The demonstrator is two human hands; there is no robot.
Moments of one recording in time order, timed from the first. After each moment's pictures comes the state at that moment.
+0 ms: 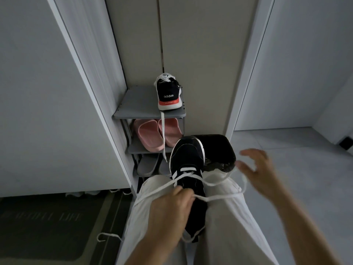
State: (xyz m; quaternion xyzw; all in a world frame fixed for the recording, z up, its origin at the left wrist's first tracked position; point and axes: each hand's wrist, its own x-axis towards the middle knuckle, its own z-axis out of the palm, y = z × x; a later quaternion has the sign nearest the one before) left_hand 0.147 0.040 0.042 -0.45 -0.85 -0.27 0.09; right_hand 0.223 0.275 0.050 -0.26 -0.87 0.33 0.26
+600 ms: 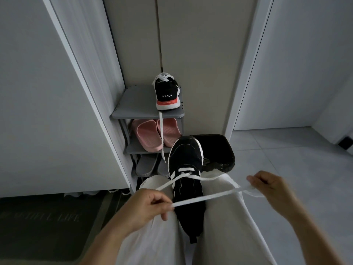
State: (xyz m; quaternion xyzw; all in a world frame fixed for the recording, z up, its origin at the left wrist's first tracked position) left_hand 0.110 0.005 0.069 -0.32 -0.78 -0.42 -0.32; right_hand 0.264 0.278 0.040 -0.27 -0.85 0.40 0.20
